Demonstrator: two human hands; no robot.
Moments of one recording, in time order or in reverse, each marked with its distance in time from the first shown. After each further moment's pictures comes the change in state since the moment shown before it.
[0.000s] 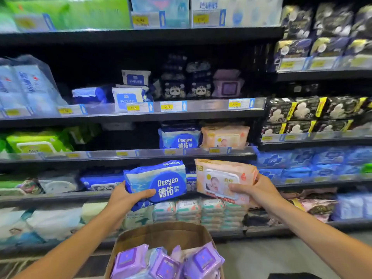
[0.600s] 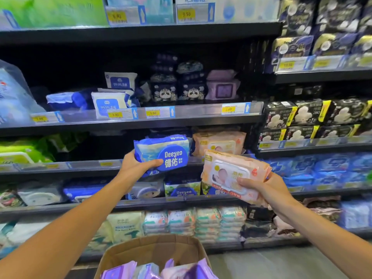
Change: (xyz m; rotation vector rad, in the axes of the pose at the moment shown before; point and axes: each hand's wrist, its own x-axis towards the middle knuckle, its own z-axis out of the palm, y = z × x) left_hand 0.109 0.068 0.062 0.014 0.046 0.196; right_hand 0.053 -0.010 -0.045 0.124 0.088 0.025
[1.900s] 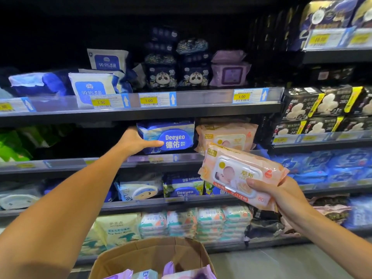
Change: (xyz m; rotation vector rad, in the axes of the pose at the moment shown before) left_hand 0.123 -0.006 0.001 0.435 -0.078 0.050; right_hand 0.017 0.015 0.017 0.126 -0.068 -0.052
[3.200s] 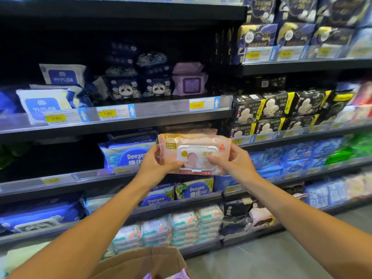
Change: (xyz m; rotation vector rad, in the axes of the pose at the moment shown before) left_hand -0.088 0.073 0.121 -0.455 -0.186 0.117; right_hand 0.046 -0.032 -0.015 -0.193 0.058 -0.292
